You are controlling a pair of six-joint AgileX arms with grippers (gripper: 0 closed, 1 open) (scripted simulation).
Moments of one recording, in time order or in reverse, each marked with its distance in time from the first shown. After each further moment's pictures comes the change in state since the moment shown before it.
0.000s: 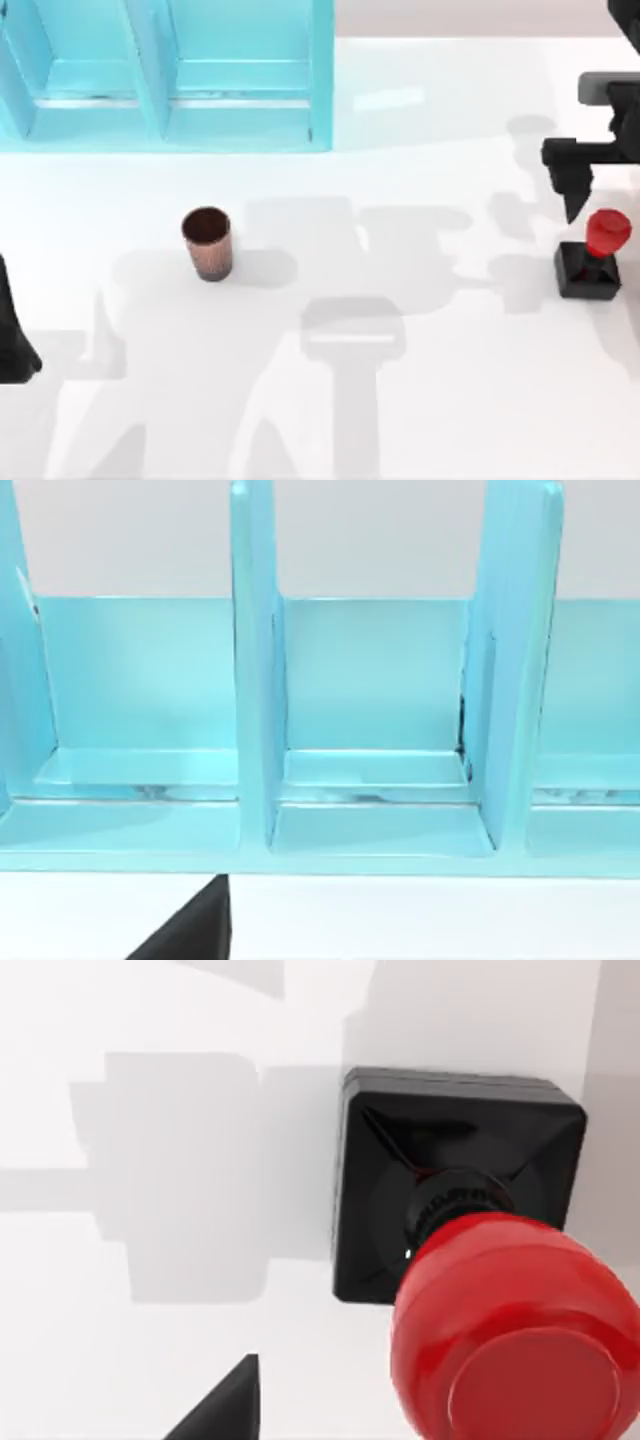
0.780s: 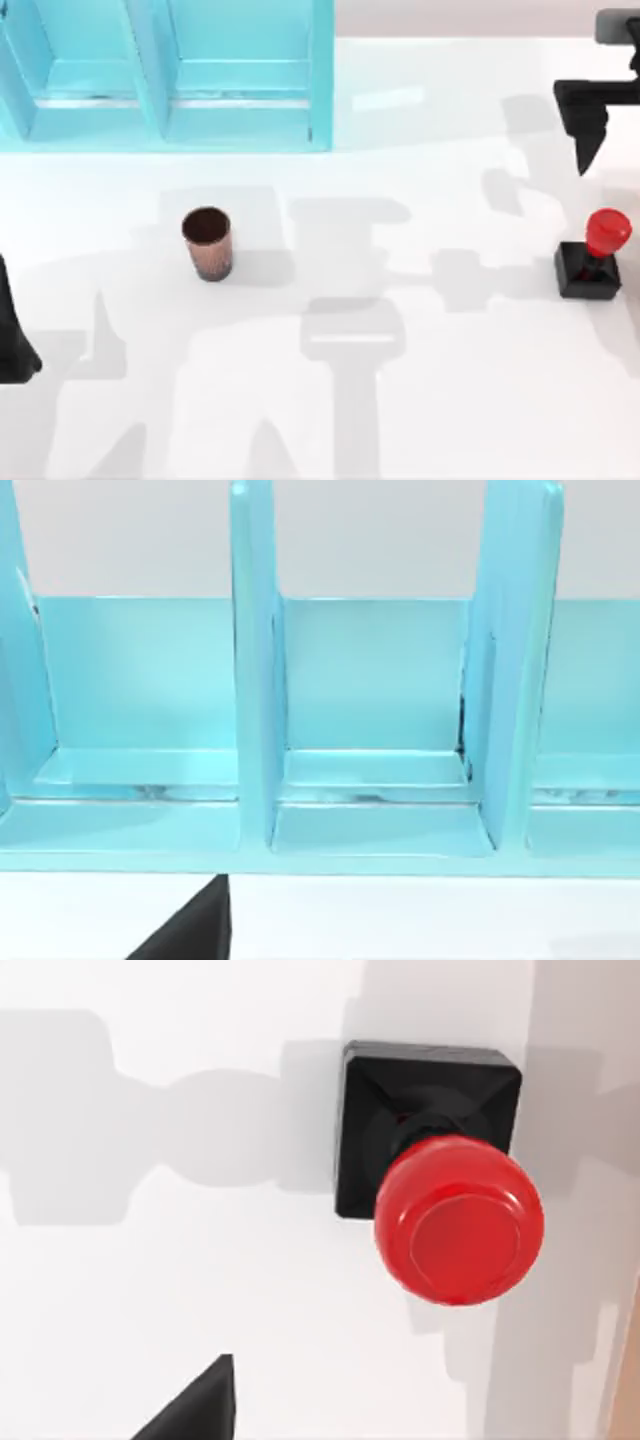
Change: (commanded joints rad) left arm 0.000 0.000 0.000 0.000 0.000 0.000; right arm -0.003 0.030 0.278 -0.256 0.000 0.000
